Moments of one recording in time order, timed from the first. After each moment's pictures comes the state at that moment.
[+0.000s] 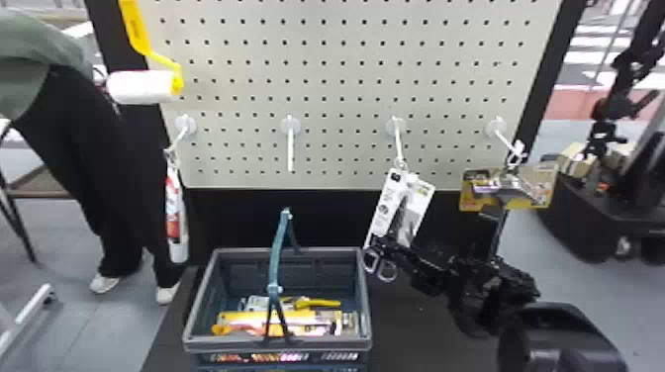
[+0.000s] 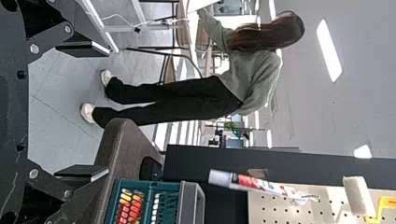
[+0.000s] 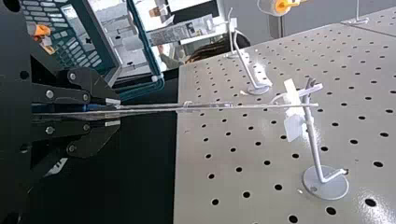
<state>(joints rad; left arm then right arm) 0.70 0.09 -0.26 -1.28 -0.15 -1.00 0.89 -0.29 -0.13 0.13 -1.23 -0.35 0.08 0.90</state>
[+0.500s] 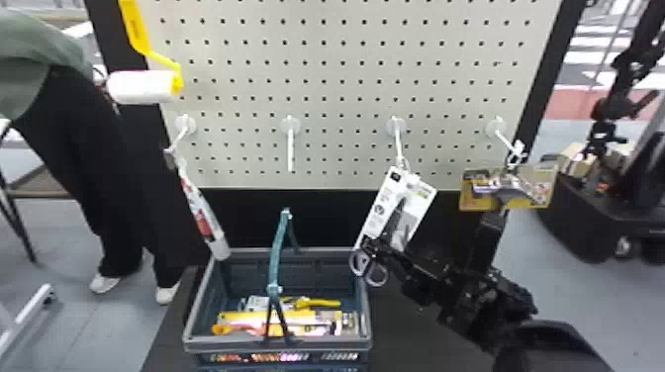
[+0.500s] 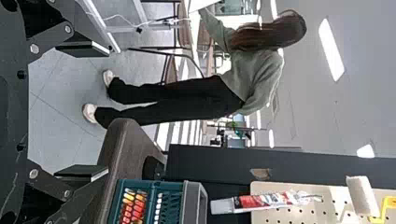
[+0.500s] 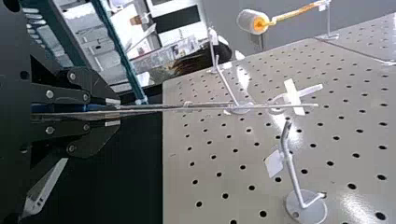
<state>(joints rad) 0.70 0.09 -0.26 -1.27 -0.15 -1.00 0.89 -0.18 -0.11 0.14 -1.37 -0.43 0.10 0.85</state>
